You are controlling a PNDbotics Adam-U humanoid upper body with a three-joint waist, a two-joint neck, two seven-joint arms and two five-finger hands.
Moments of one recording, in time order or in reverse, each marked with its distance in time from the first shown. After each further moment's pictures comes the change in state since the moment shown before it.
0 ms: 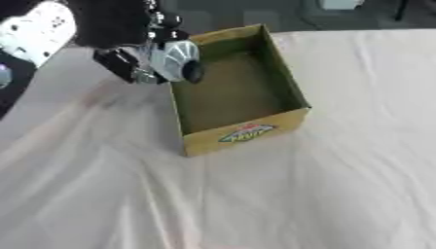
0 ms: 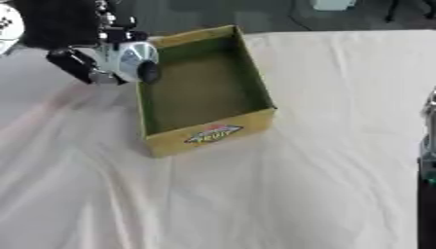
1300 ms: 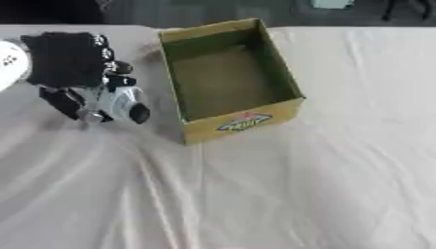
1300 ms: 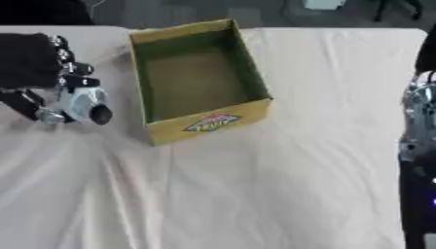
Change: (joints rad) left arm 0.148 0.095 -0.027 -0.082 0.047 -0.118 -0.097; right arm 0.141 -0.075 -0.040 0.000 0.068 -0.089 0.027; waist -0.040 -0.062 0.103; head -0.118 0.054
